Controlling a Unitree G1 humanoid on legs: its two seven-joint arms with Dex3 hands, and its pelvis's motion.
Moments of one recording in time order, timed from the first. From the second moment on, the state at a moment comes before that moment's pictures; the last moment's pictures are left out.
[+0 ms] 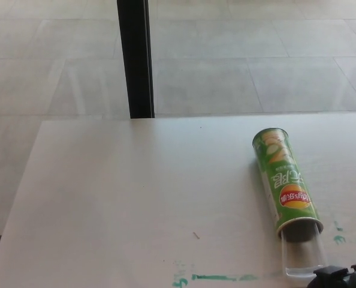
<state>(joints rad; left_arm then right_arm) 0.20 0.76 0.52 1.31 -0.18 -0.04 -0.08 0.23 -0.68 0.13 -0.19 -0.92 -0.20 -0.03</state>
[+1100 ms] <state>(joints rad) 0.22 0.76 0.49 1.31 -0.18 -0.04 -0.08 -0.08 -0.63 0.22 0.08 -0.91 -0.15 0.00</state>
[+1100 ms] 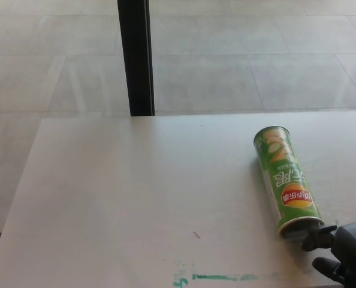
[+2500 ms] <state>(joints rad) 0.21 0.75 0.51 1.31 -0.18 -0.04 -0.08 0.08 -0.72 0.18 -0.29 -0.72 -0.14 0.19</state>
